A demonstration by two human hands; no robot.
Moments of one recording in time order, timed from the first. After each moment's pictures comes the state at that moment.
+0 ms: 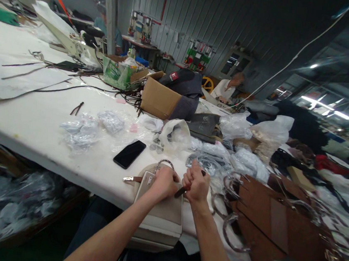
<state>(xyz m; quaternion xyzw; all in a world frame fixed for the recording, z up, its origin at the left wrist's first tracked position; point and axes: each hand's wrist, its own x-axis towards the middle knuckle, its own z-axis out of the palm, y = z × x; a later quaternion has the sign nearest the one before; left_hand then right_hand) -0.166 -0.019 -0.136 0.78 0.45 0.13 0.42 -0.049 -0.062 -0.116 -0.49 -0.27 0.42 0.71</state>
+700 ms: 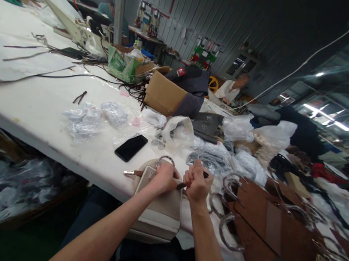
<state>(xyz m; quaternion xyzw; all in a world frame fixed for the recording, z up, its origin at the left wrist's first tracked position) -0.170 -0.016 -0.141 0.78 0.43 0.14 0.44 -0.062 -0.073 -0.121 -0.48 -0.36 0.33 0.73</state>
